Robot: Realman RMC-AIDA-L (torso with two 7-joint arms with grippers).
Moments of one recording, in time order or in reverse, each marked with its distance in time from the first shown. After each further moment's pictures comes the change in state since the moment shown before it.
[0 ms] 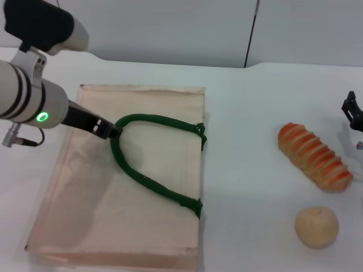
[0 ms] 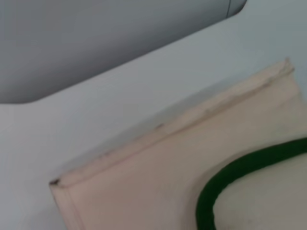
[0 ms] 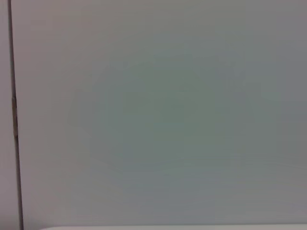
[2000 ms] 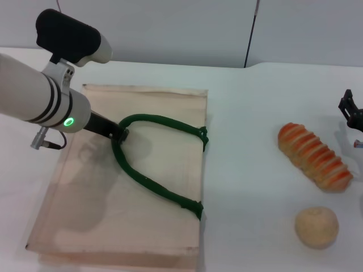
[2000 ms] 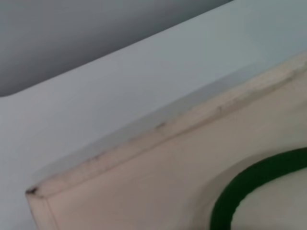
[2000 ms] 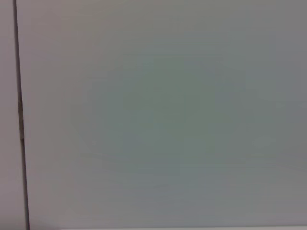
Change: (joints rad) left arm -0.100 -0.001 0.045 -0.244 -0.008 0.148 -0.008; right arm 0.006 0.000 0.000 -0.008 0.000 -0.002 0.000
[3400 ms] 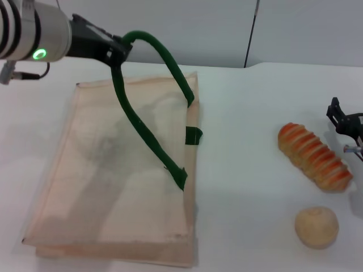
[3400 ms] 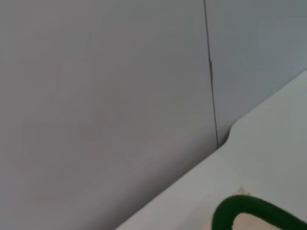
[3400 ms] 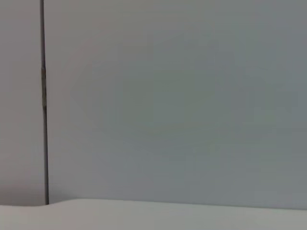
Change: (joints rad) left arm 0.092 0.003 -0.076 0.544 -0.007 -0.121 0.090; right arm 0.015 -0.002 -0.001 -0.006 -0.002 -0.078 -0.049
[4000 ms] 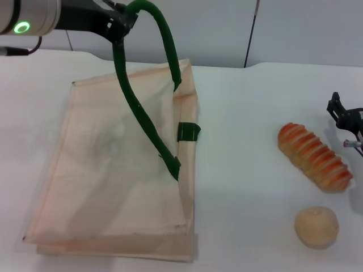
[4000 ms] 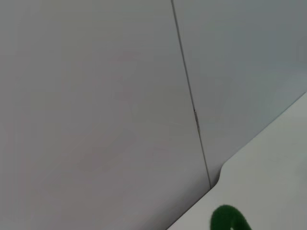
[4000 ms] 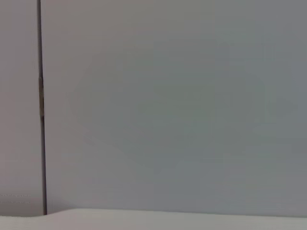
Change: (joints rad) left arm -0.005 -0.001 -0.065 0.168 -0.061 -0.098 0.026; right arm 0.013 -0.002 0.013 0.000 0.004 -0.001 -0.001
